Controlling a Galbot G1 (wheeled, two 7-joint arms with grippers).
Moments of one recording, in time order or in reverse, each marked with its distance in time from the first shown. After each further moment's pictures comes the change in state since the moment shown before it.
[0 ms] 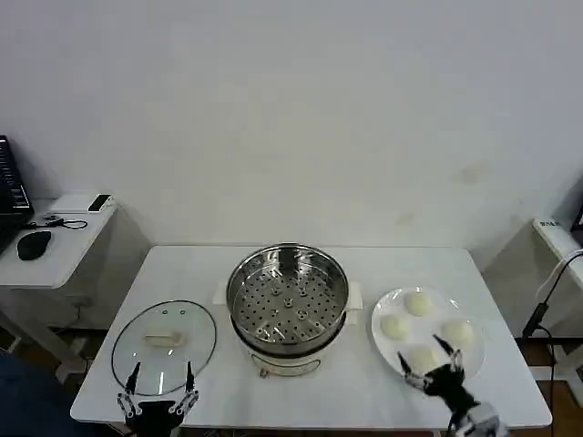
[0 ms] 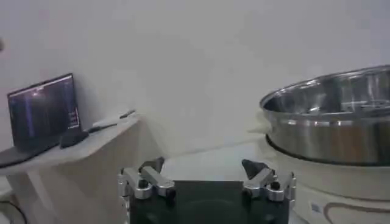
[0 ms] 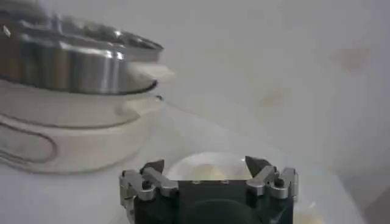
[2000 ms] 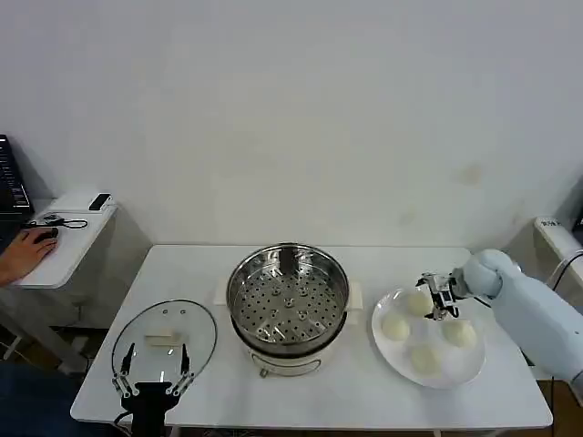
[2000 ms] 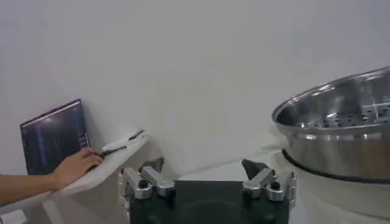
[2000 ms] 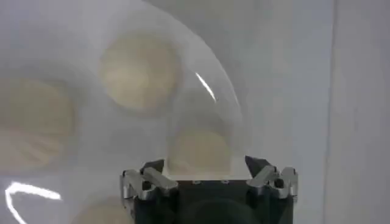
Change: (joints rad) left arm -0.075 -0.023 -0.022 0.000 0.079 0.034 0.014; right arm 1.280 -0.194 -1.052 -0.844 -0.396 0.052 -0.705
